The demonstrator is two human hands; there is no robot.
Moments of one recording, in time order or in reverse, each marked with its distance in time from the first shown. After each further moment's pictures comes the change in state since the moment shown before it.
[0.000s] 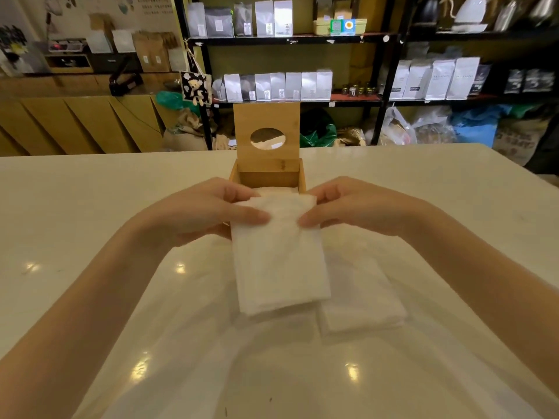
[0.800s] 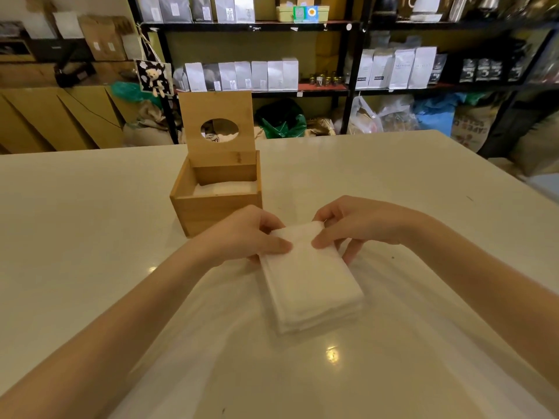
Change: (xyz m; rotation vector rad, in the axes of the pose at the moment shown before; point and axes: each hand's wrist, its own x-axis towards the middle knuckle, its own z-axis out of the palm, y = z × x) left_hand 0.059 -0.003 0.081 0.300 -0.005 -0.068; right_hand -0.032 0.059 -0.028 -0.047 0.003 0.277
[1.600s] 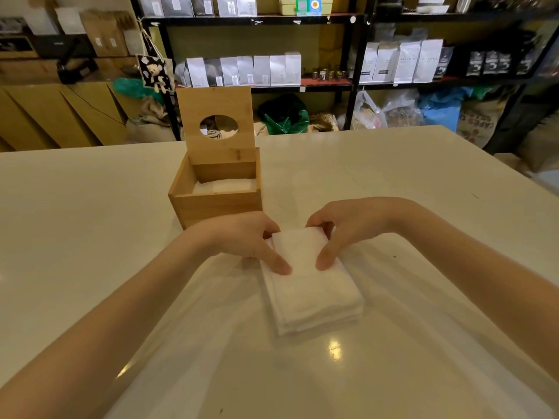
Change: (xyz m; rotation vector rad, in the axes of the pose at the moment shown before) left_hand 0.007 0.008 -0.005 0.317 -0.233 -0.055; right_hand 0.008 -0.012 -0.004 -0.472 -0.132 0.006
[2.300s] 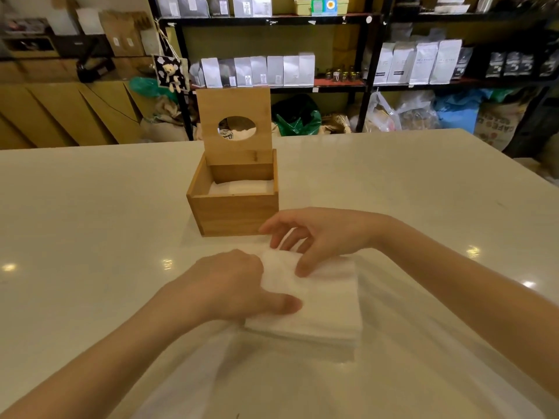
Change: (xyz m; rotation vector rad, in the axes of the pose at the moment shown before) left_hand -0.052 -0.002 0.030 0.333 0.086 -0.230; right_hand 0.029 -0.030 0.015 0.172 -0.033 -0.259
